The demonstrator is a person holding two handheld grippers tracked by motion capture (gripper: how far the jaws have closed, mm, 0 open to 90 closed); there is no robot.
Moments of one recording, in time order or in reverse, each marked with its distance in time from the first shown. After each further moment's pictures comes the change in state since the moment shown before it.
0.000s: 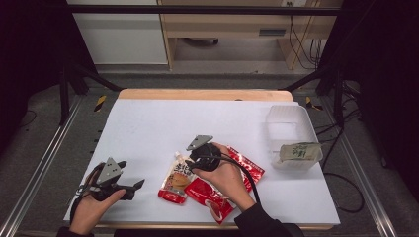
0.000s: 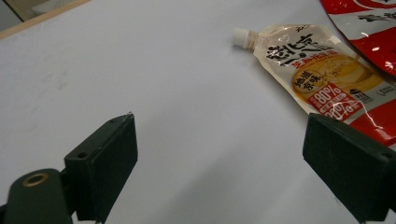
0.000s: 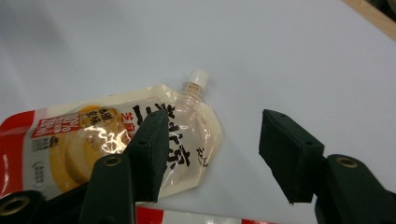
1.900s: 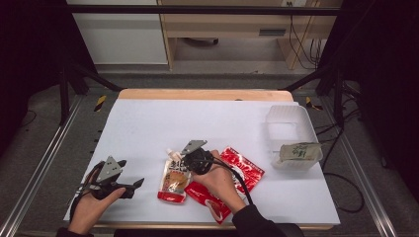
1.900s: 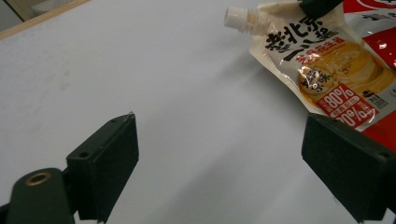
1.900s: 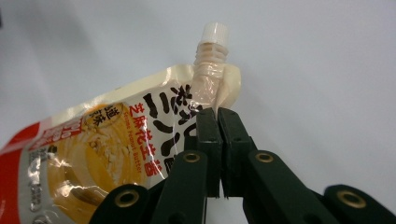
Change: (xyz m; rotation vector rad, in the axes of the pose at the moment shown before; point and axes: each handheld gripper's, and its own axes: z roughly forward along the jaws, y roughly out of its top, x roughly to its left) left arm 0.004 0.003 0.003 0.003 -0.002 0.007; right arm 0.012 -0.006 0.028 -0.046 0.089 0.011
